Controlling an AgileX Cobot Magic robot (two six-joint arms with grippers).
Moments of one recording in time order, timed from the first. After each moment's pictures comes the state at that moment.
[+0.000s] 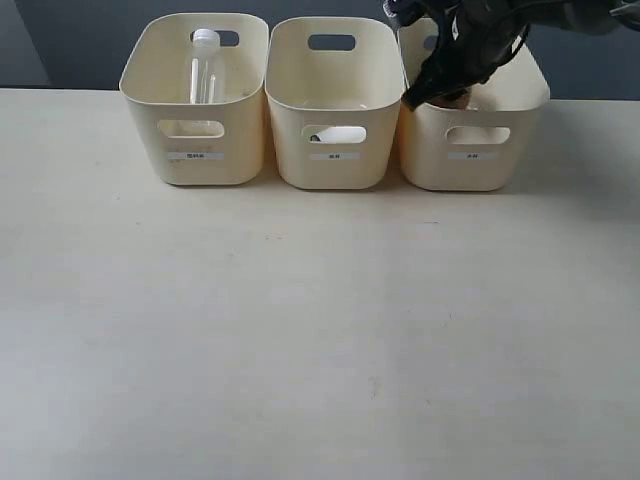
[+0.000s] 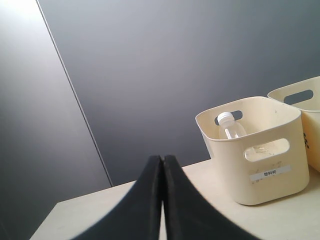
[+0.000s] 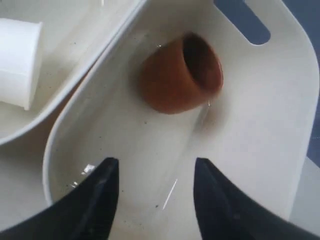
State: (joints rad) left arm -0.02 0.04 0.00 0.16 -0.10 0.12; right arm 0.35 2.05 -1.66 -0.50 0.68 -0.01
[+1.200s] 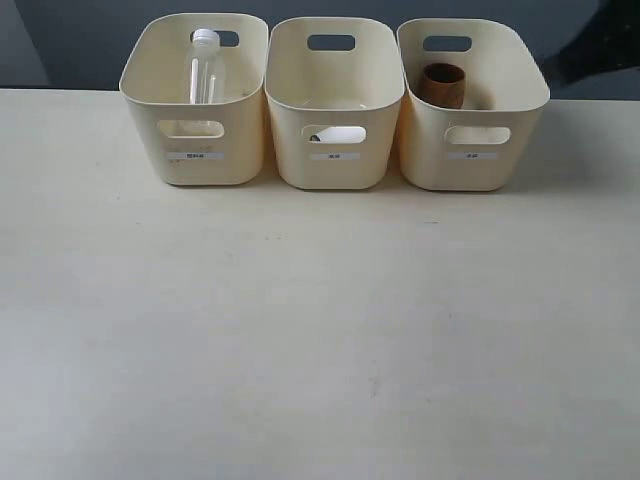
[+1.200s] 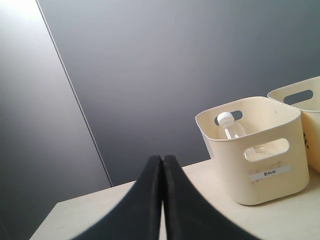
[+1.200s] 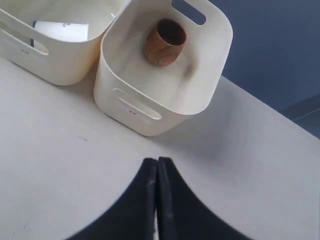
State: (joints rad) left arm -0.02 0.04 0.00 0.16 -0.10 0.12; right arm 0.35 1.23 -1.16 -0.30 0.78 -0.08
